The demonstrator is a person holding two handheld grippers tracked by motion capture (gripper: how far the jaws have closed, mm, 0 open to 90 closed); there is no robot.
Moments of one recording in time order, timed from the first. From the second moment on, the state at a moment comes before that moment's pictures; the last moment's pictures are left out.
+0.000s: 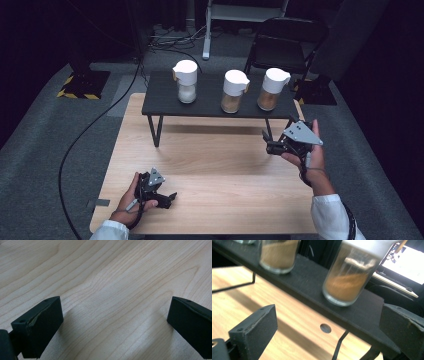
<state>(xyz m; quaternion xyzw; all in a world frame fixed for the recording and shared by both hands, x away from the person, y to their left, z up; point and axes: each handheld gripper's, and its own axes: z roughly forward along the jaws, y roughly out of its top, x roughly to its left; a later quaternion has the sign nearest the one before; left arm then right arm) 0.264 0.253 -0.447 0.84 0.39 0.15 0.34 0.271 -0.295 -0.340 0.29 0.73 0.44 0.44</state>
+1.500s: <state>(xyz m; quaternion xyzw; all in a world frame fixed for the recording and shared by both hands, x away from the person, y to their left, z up) 0.264 0.253 -0.447 0.84 0.39 0.15 0.34 0.237 -0.298 -0.421 0.25 0.80 0.36 0.40</state>
